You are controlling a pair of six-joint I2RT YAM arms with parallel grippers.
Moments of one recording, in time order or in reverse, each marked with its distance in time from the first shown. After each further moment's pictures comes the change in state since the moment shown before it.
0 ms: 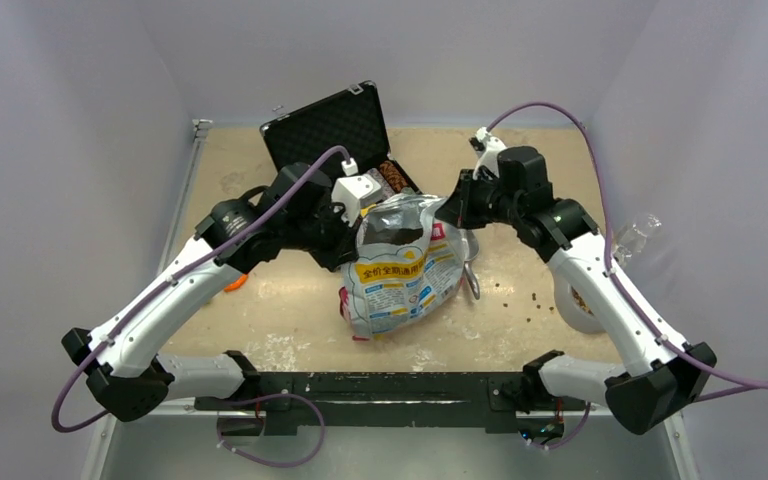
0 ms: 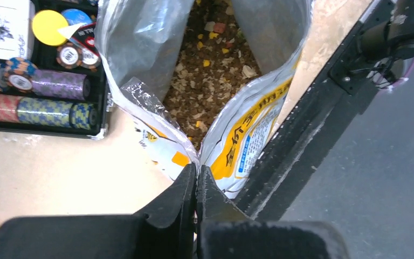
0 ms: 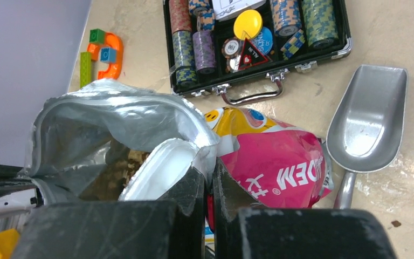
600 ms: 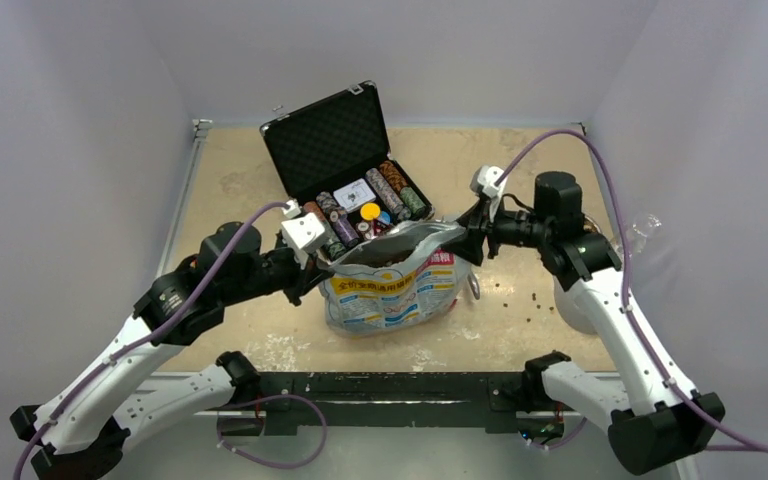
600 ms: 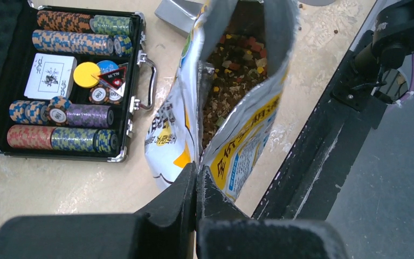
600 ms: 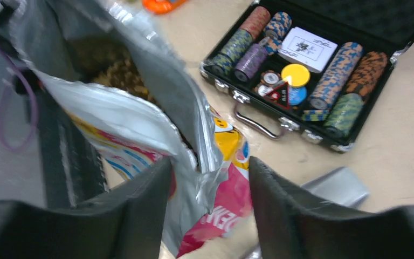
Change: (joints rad) left arm -0.007 -0.487 -0.426 0.275 -0.035 0.074; right arm -0.210 -0.235 -0.288 0.168 -0.644 -0.696
